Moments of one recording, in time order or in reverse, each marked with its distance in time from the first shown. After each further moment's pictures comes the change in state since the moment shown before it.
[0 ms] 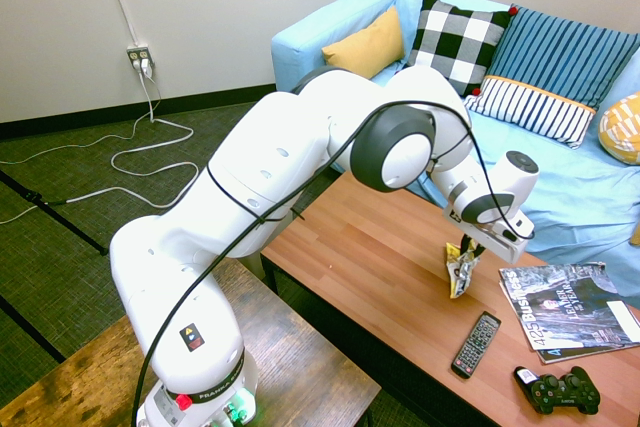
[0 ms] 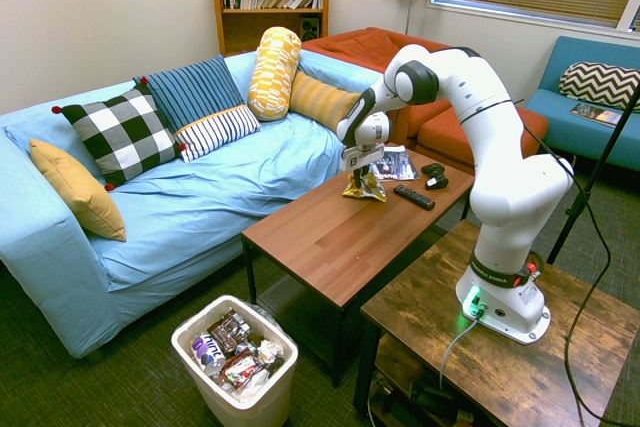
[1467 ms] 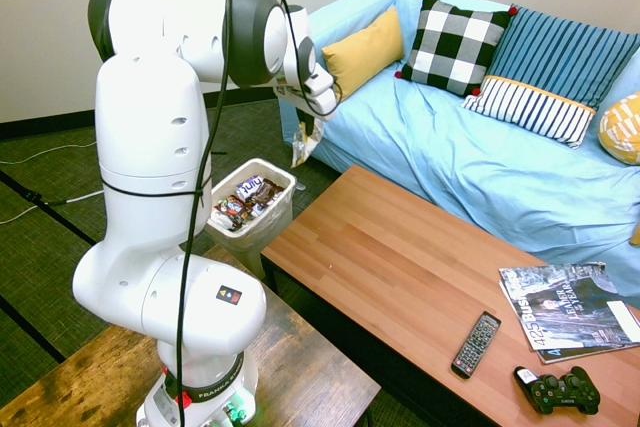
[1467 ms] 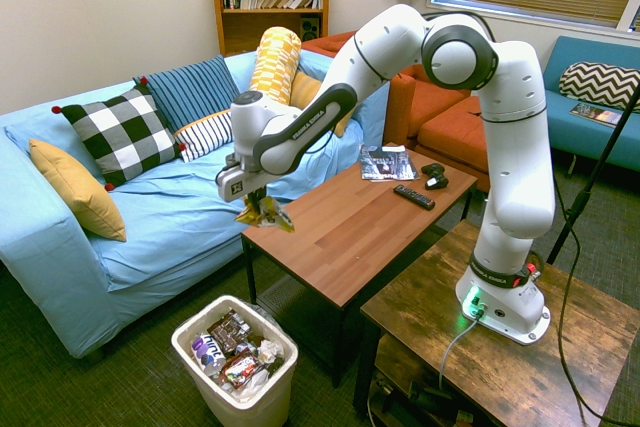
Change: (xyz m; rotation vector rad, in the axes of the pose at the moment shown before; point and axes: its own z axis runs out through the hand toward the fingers) arm -0.496 -0.287 -0.144 0.038 0.162 -0.060
